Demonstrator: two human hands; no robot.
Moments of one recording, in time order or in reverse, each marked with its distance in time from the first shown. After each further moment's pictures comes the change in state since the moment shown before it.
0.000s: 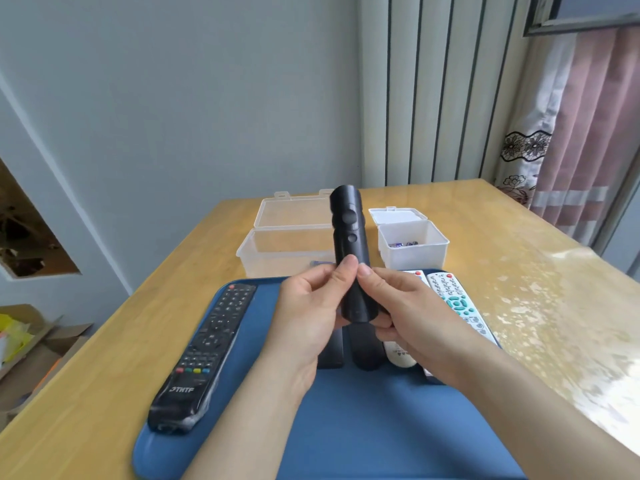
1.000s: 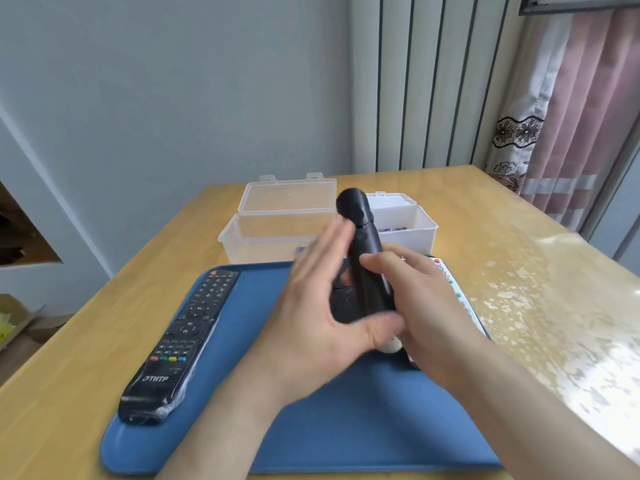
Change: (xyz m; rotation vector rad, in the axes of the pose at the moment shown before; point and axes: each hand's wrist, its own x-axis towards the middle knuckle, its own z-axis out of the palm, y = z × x) left_hand -0.019 -0.012 -0.004 0.713 -0.180 0.367; right_hand -0.012 0.003 -0.005 0.139 0.196 -0.009
